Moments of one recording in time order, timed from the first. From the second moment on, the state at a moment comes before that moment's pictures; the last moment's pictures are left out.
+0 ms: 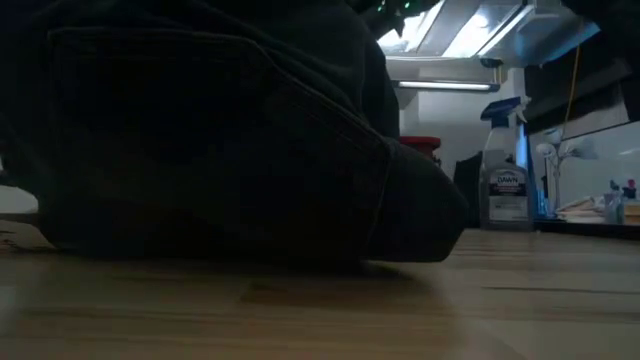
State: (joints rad) left arm 0.39 0.84 0.97 -0.51 0.62 -0.13; right arm -0.50 1.97 1.95 -0.48 -0.32 0.48
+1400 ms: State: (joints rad) left arm -0.64 1.07 0.99 -0.50 -0.41 -0.81; right arm 0.16 1.49 1.25 -0.30 -0.16 0.10
